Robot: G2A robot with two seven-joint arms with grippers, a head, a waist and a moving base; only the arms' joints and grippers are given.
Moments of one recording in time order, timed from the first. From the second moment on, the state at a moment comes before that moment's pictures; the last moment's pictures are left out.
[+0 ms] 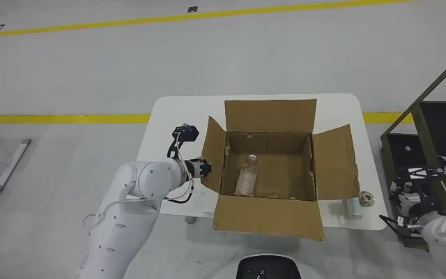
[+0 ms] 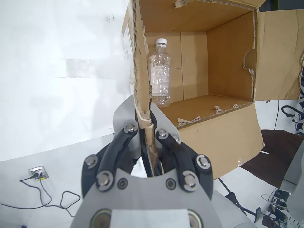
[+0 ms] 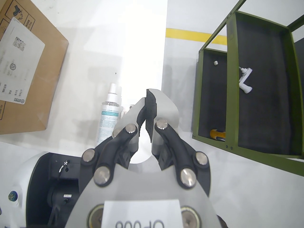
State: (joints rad) left arm 0.83 -1.05 -1.11 -1.82 0.64 0.31 -1.29; right arm -1.80 -1.25 1.93 -2.00 -1.11 -0.11 0.66
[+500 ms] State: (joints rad) left arm 0.84 -1.05 -1.13 -1.85 0.65 0.35 -1.27; right arm -1.78 -1.24 1.87 -2.02 -1.11 -0.18 0.83
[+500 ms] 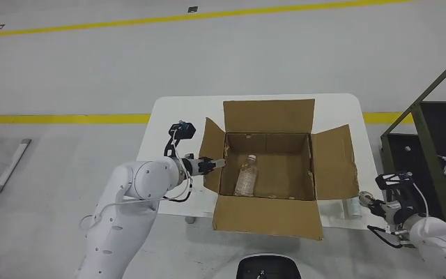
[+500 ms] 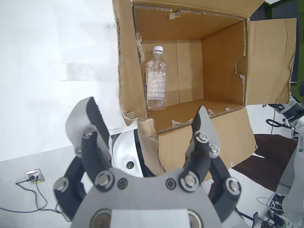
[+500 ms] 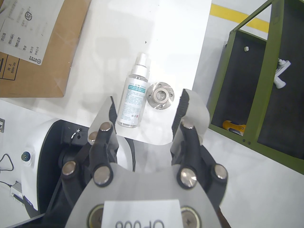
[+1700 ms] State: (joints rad) left arm 0.87 -1.04 -1.19 -1.90 0.67 0.37 -1.25; right arm -1.55 -1.24 1.60 -1.83 -1.31 0.00 0.96
